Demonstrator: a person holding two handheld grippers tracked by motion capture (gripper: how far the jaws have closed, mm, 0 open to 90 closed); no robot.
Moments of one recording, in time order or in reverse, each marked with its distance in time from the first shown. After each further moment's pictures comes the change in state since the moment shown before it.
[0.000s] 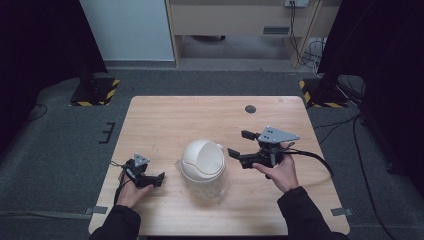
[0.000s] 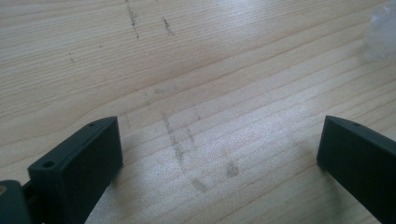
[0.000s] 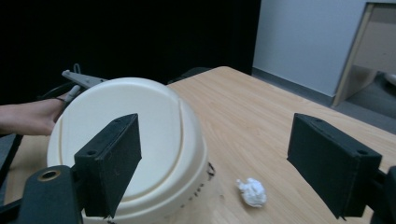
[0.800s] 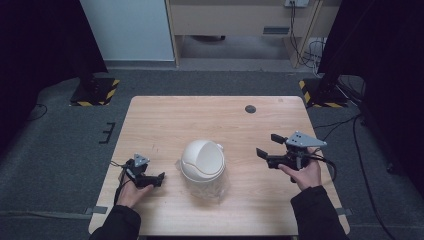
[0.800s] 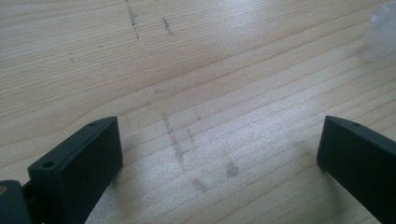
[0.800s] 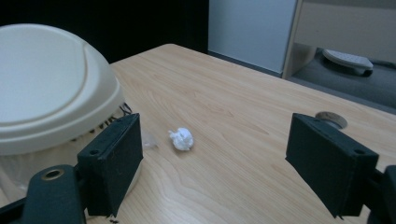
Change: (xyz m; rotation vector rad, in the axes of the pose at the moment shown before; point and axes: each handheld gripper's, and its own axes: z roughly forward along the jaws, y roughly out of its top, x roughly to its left) left arm 0.000 0.000 0.000 0.000 0.000 0.000; right arm -0.047 -0.037 -0.054 0.042 -0.177 0.035
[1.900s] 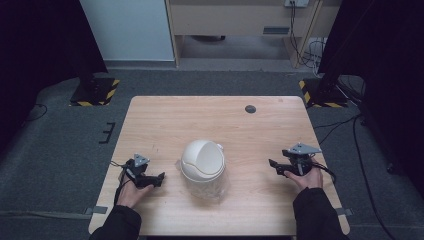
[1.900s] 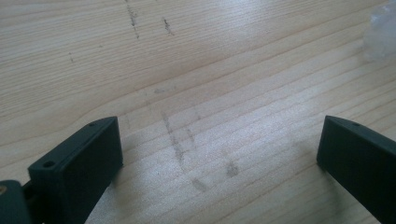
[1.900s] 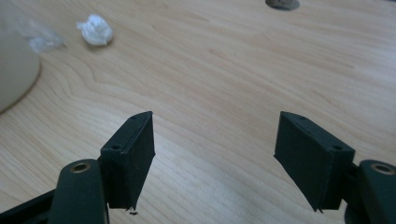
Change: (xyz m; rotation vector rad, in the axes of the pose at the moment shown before) left arm 0.000 0.000 0.000 0.000 0.000 0.000; right arm -0.045 -0.077 0.008 0.270 -0.172 0.051
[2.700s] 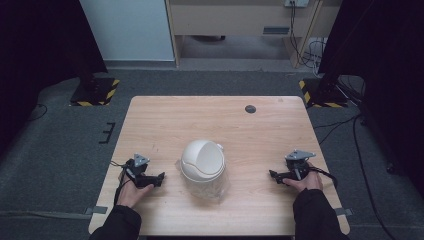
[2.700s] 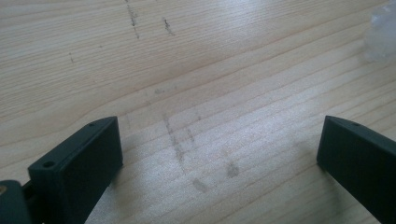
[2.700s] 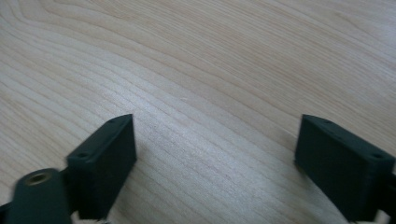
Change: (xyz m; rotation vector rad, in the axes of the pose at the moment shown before) left arm 0.000 0.000 0.000 0.000 0.000 0.000; right arm -0.008 -0.030 0.016 0.170 -0.012 -0.011
